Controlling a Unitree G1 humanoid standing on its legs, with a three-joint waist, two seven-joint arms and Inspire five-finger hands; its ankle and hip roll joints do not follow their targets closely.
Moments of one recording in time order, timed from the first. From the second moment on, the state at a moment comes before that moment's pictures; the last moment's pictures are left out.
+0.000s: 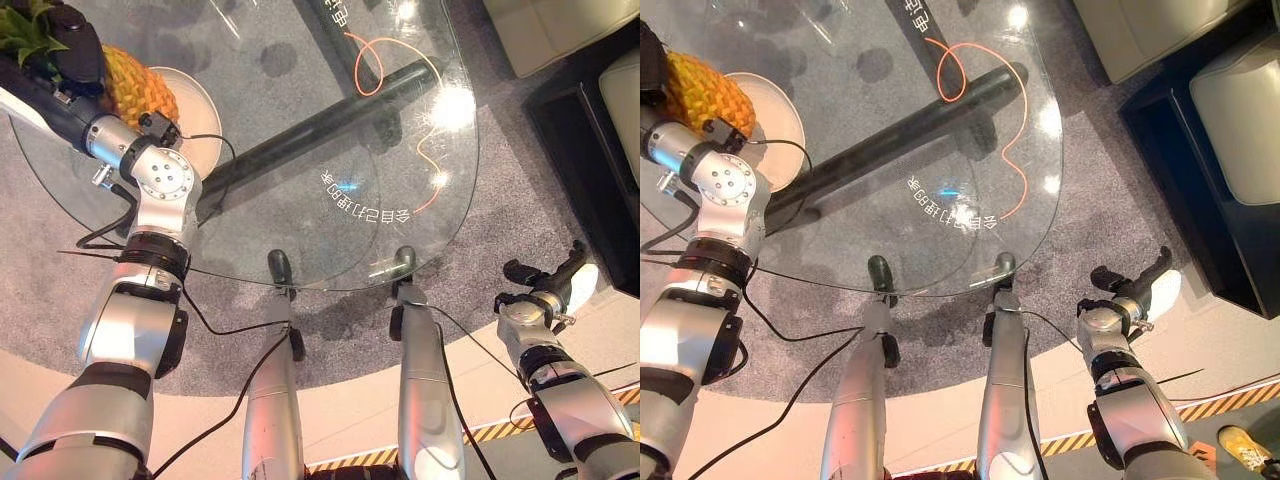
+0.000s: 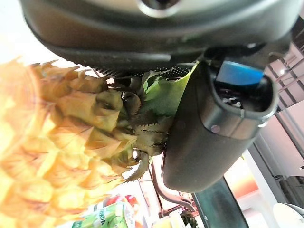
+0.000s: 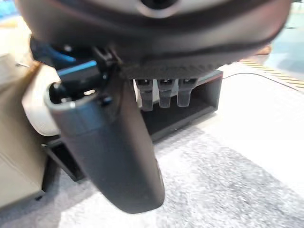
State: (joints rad) left arm -1.15 0.54 -0.23 0.98 -0.37 -0.64 1.09; right arm -0.68 -0.50 0.27 1.21 0.44 -0.19 -0.74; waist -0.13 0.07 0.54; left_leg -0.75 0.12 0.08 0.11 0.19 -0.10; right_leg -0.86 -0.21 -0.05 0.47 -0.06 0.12
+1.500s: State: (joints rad) left arm -1.27 0.57 -0.26 1.13 -0.42 -0.64 1.01; right arm -0.70 -0.47 0.28 1.20 0.39 -0.16 -0.68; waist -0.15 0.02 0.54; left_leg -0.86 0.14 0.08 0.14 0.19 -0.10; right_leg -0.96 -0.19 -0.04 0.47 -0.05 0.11
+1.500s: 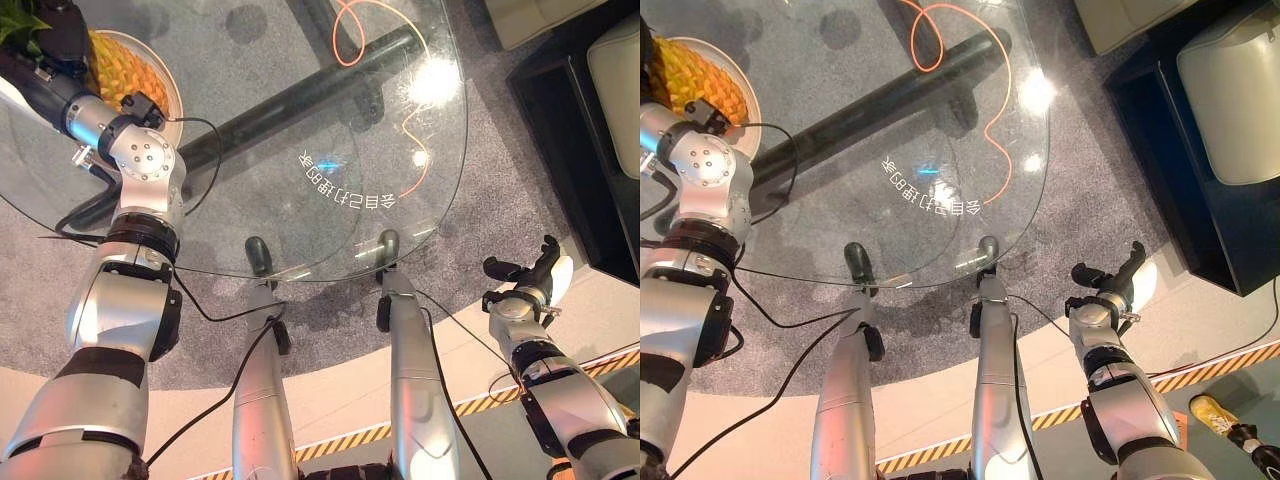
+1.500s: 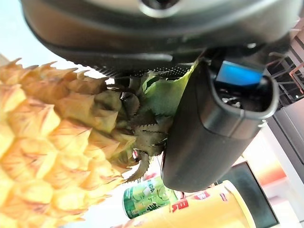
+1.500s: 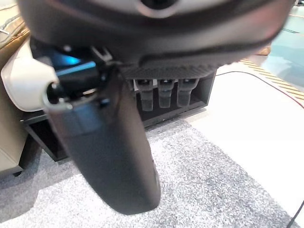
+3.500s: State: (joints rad) left arm -1.09 0.57 -0.26 0.90 -0.40 -0.73 0.89; right arm -0.70 -0.47 0.29 1.19 0.39 -0.16 -0.68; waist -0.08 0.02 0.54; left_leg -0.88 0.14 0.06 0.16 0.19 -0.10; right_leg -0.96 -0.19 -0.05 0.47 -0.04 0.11
